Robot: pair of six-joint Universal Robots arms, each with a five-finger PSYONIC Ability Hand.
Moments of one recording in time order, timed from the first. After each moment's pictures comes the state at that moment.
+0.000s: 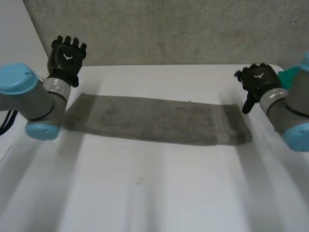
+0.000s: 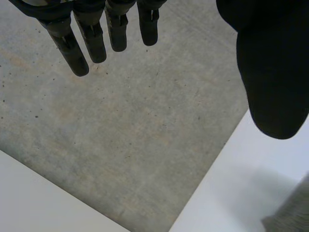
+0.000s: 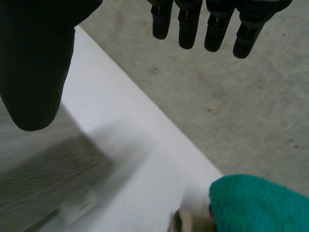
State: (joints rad) left arm 4.47 -2.30 -1.12 3.63 -1.50 3.80; right arm 1.80 -0.97 1.19 -0.07 1.50 2.64; left_hand 0.19 0.21 0.21 0.20 0.05; right_hand 0.24 0.24 0.23 0.23 0.07
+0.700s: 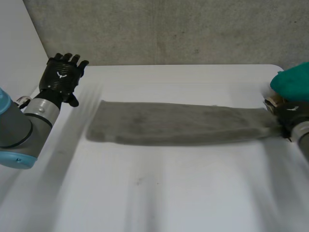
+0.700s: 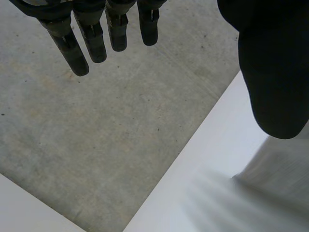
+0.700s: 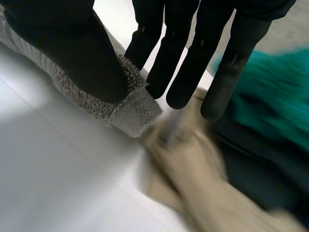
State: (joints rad) left arm 4.55 -2.01 -1.60 3.74 -1.31 3.69; right arm 1.59 -1.07 1.59 -0.21 1.50 2.51; left_hand 0.19 0.21 0.21 0.20 0.05; right_hand 1.10 1.18 1.19 1.20 0.98
